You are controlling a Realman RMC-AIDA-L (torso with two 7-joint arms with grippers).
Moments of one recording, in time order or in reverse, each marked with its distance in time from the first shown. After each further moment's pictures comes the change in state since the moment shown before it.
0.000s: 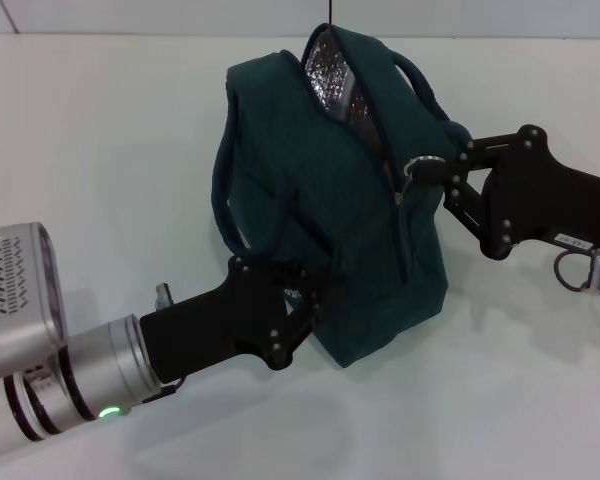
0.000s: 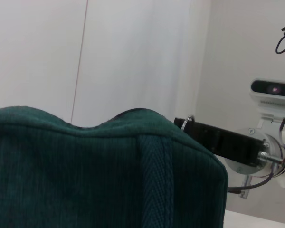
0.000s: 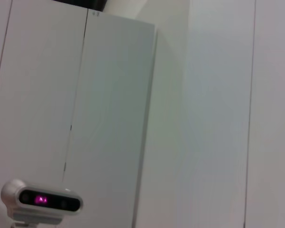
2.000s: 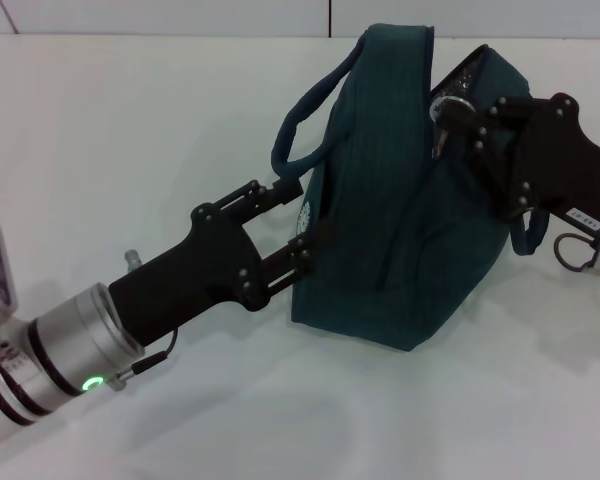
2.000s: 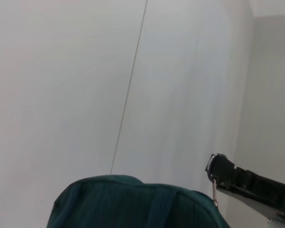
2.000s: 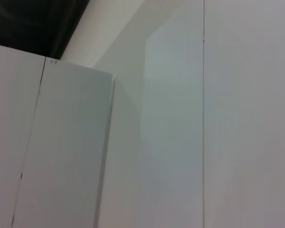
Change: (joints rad) left arm 0.015 -0.009 -0.041 -0.012 -0.142 0.080 -0.040; right arm -0.003 0.000 -0.247 0.123 0.436 -0.028 -0.132
